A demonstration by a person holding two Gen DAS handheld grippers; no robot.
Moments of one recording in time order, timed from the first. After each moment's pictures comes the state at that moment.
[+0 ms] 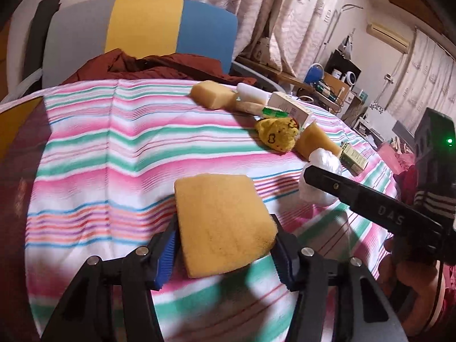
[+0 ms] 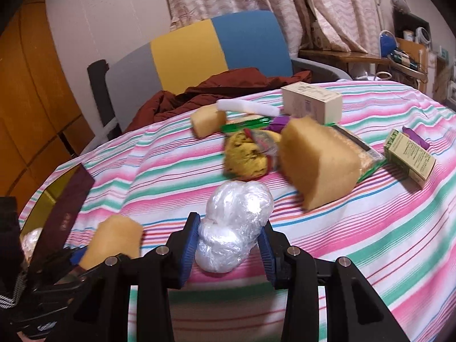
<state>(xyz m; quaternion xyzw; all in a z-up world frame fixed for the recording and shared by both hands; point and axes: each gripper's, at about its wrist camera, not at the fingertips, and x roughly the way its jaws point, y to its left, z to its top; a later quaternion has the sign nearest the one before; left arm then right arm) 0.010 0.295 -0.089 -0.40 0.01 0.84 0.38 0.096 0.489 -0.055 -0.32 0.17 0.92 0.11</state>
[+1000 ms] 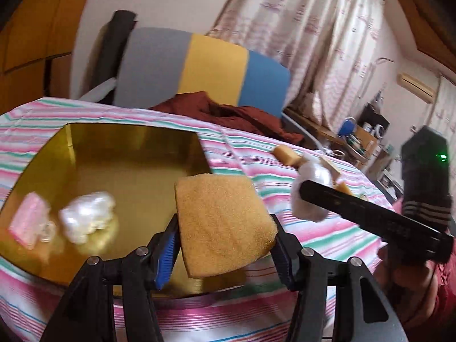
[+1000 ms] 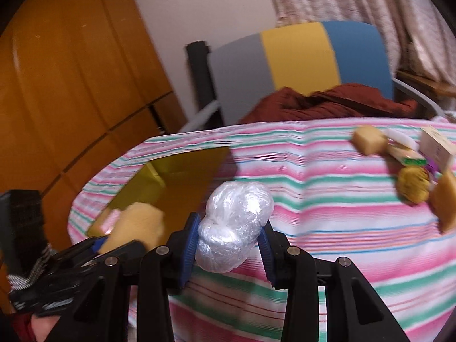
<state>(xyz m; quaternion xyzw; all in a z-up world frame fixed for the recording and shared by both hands) 0.021 0.091 -0.022 -0.33 -0.07 0.90 0.28 0.067 0.305 0.011 -0.30 0.14 0.94 -0.11</state>
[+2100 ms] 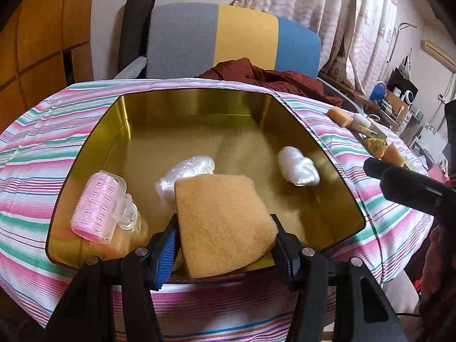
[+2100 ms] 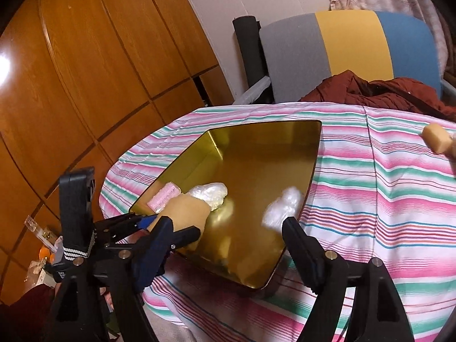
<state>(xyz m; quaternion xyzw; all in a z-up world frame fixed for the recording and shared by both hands) -0.004 0.020 -0.058 -0.40 0.02 0.89 0.23 0.053 0.220 -0.001 -0.34 0.13 0.91 -0.20</state>
